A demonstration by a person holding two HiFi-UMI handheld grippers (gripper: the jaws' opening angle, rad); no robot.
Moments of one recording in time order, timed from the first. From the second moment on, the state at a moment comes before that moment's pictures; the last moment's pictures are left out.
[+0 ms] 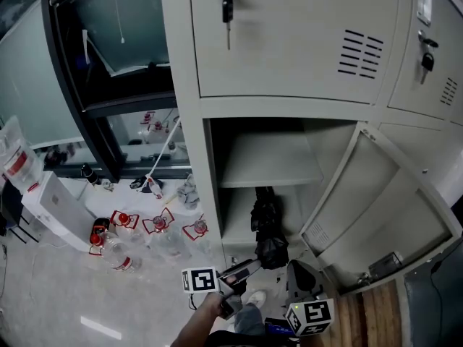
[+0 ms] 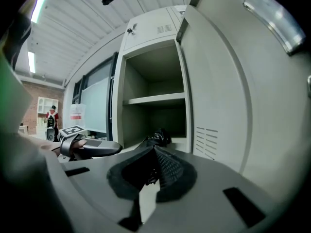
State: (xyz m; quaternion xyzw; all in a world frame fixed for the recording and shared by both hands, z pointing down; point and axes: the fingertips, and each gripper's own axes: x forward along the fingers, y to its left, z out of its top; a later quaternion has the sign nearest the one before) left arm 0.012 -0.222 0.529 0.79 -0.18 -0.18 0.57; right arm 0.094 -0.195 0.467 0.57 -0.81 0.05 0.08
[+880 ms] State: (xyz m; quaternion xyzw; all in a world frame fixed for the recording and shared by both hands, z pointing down) left arm 0.001 -0.214 0.511 0.82 -0.23 -0.16 0.50; right arm 0.093 -0.179 0.467 0.58 -0.81 0.04 0.09
